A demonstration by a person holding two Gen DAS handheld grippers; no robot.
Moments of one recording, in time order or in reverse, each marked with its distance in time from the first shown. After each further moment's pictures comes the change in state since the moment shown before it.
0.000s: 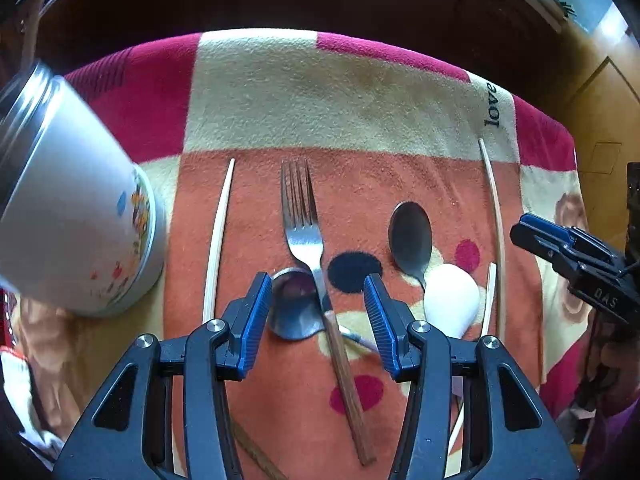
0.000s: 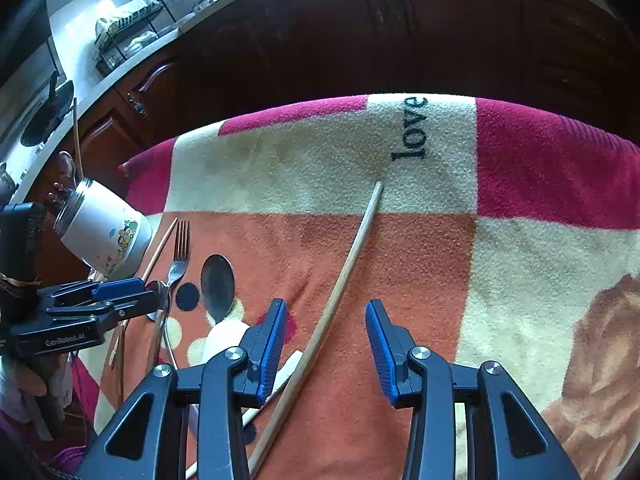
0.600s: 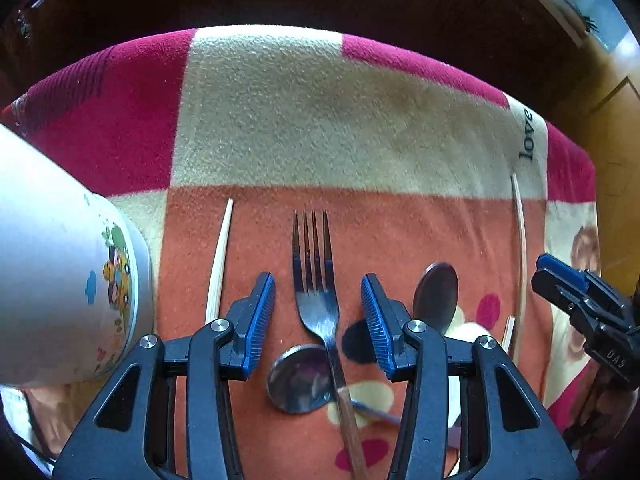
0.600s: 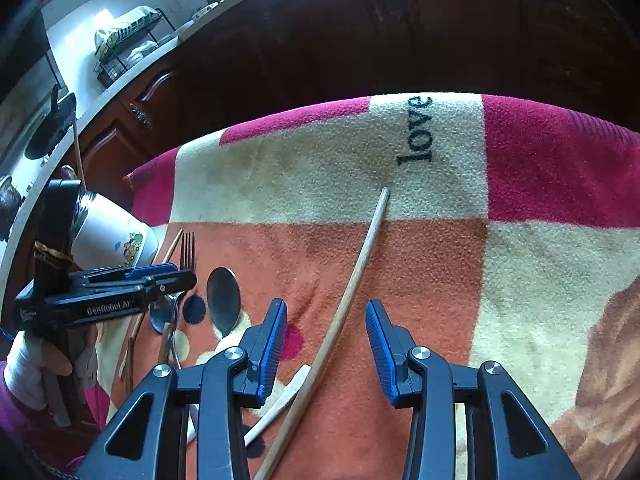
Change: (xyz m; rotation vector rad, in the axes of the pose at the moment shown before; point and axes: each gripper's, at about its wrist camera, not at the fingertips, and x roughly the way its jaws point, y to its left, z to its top) left arm 0.036 0.010 0.040 -0.057 0.031 0.008; right arm 0.007 -0.007 0.006 0.043 -0.017 0.034
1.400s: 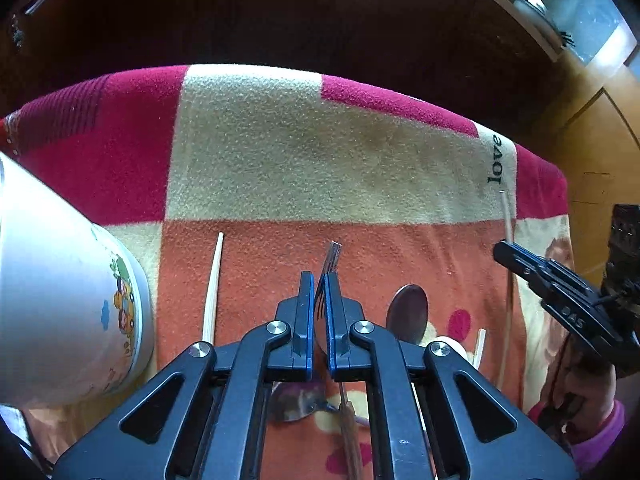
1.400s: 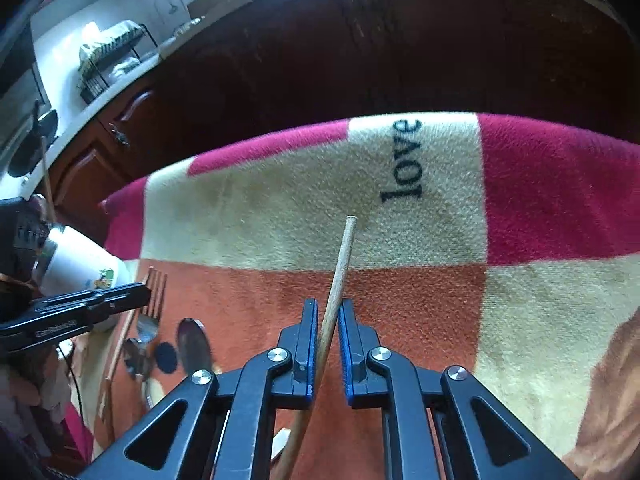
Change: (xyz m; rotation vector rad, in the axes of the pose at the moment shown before) left arm -0.024 0.013 0.015 0.006 -0.075 -0.102; right arm 0.010 -0.001 0.015 0.009 -0.090 -0.059
